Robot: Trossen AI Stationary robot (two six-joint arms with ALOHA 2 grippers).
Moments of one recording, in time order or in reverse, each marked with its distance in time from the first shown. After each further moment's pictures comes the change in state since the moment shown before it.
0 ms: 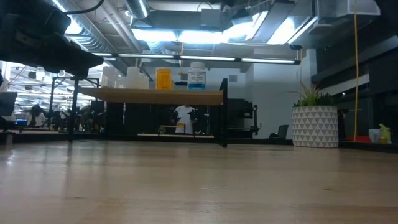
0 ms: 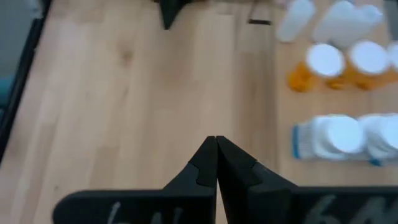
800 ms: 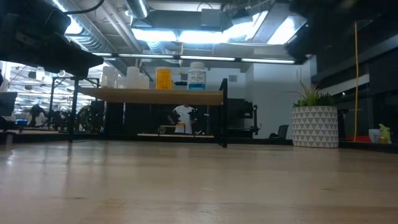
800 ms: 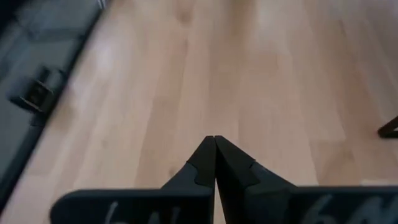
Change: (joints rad) left arm 0.000 0.000 0.000 0.000 0.000 0.000; right arm 0.213 -0.866 -1.598 0.985 0.006 0.291
